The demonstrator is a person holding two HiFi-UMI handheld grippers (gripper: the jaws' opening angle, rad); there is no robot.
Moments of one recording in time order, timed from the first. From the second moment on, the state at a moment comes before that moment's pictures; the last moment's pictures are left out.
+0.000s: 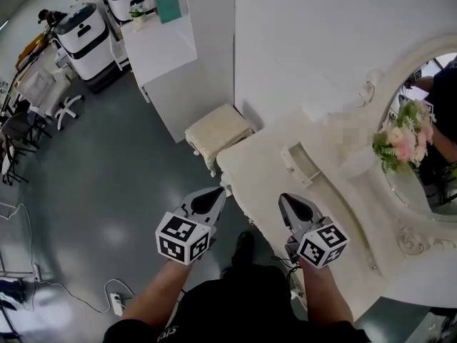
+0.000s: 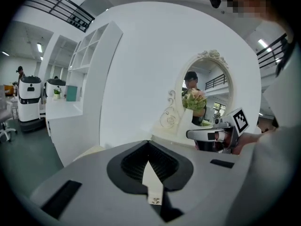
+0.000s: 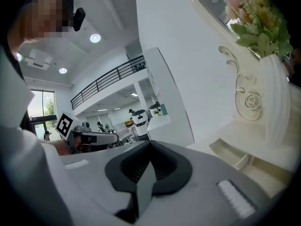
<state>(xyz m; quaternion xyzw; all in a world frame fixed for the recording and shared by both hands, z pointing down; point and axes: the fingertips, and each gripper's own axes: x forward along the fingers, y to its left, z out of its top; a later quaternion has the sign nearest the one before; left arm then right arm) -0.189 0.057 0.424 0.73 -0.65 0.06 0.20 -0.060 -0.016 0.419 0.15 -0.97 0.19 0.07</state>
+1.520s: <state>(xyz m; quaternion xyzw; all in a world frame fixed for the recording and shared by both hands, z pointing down) -0.075 -0.148 0.545 0.84 -0.45 0.18 0.27 -0.005 -0.129 0.449 0.29 -0.92 0.23 0.10</state>
